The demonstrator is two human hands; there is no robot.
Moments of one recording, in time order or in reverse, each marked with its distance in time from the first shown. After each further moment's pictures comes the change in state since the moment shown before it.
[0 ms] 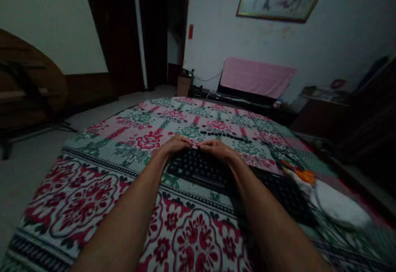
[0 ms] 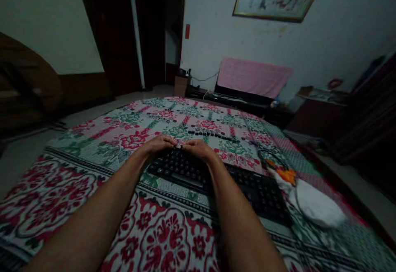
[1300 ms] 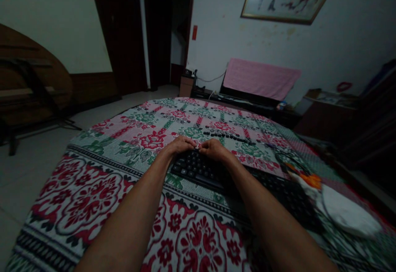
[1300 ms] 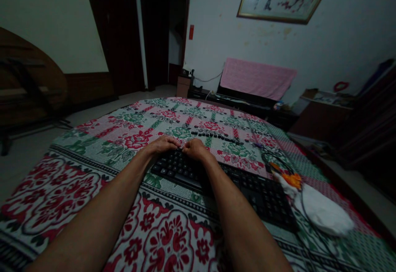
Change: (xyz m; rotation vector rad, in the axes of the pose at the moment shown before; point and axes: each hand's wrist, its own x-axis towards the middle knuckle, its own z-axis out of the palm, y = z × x) left_hand 0.001 0.002 0.007 0.087 0.031 0.010; right_hand 0.005 -0.026 0.013 -0.603 0.045 -0.020
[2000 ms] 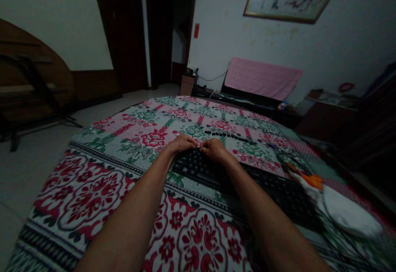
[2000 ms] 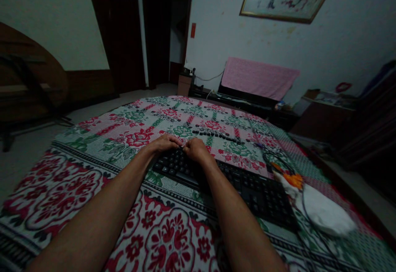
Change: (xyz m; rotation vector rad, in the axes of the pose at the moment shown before) left_hand -0.002 0.004 -0.001 0.072 0.001 0.016; right_hand -0.005 -0.009 0.002 -0.213 0.071 -0.016
